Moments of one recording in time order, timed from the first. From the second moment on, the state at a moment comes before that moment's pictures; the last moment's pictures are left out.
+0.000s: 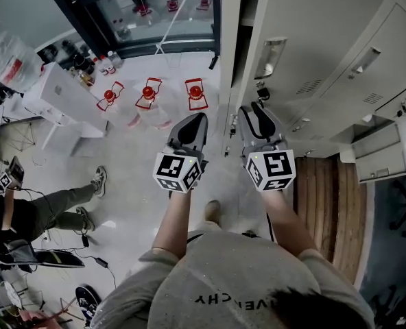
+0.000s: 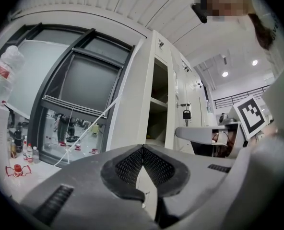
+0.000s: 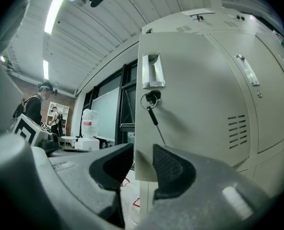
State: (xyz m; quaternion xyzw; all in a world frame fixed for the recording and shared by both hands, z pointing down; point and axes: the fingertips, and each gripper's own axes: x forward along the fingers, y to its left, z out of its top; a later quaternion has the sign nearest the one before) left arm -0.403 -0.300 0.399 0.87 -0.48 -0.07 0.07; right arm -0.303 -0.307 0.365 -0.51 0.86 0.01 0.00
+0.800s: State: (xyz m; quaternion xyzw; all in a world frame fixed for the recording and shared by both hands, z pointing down) left arm -0.395 -0.338 0.400 0.89 -0.44 -0.07 0.07; right arm -0.314 -0.365 0.368 -0.53 0.85 -0.01 0.01
